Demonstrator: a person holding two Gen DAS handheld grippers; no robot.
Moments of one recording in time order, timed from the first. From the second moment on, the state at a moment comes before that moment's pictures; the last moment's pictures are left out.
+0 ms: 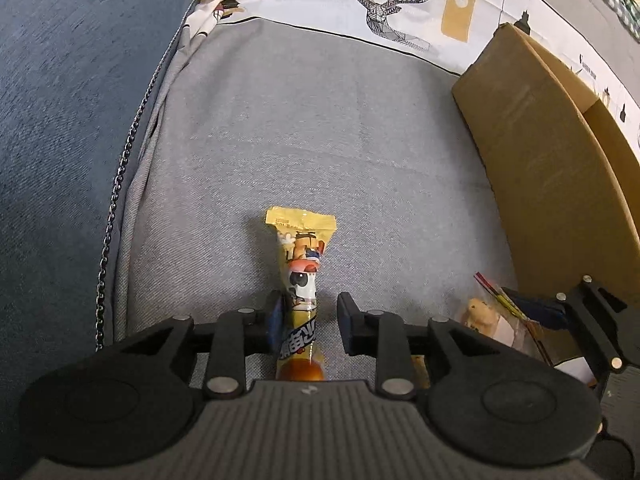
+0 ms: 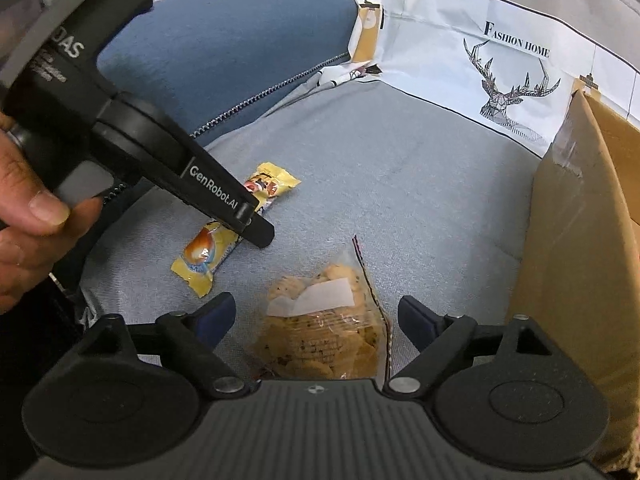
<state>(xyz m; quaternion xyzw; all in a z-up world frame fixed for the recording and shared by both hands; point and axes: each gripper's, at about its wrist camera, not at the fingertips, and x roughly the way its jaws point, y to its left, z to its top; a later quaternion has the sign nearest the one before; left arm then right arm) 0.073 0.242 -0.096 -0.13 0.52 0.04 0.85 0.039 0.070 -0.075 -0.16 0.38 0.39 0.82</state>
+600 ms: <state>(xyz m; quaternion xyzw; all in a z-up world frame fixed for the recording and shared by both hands) 0.073 0.239 -0.097 -0.12 0.52 0.04 0.85 0.039 0.068 -0.069 -0.16 0.37 0.39 0.83</state>
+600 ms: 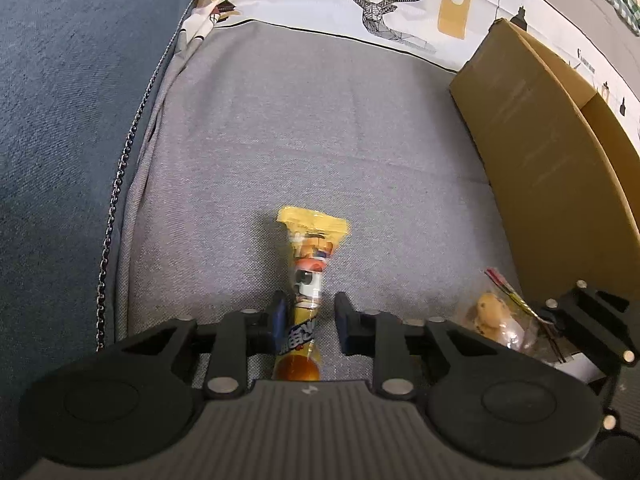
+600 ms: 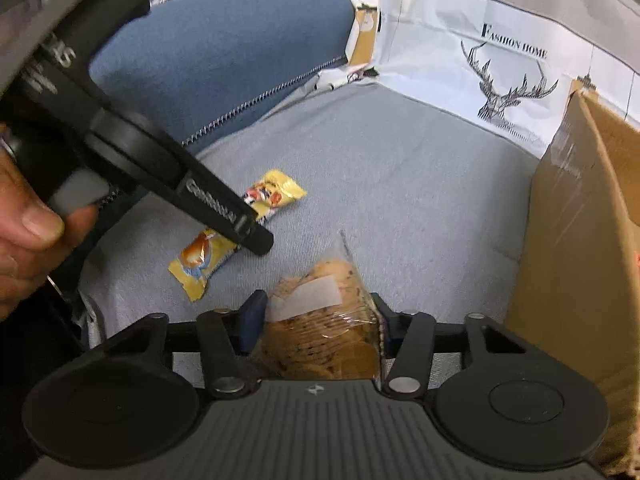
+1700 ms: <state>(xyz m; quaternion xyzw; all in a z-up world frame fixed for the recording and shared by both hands) -0.052 0.206 0.004 -0.17 0.23 -0.02 0.96 -0.038 -0.060 0.017 -0.02 0.21 0.38 0.90</state>
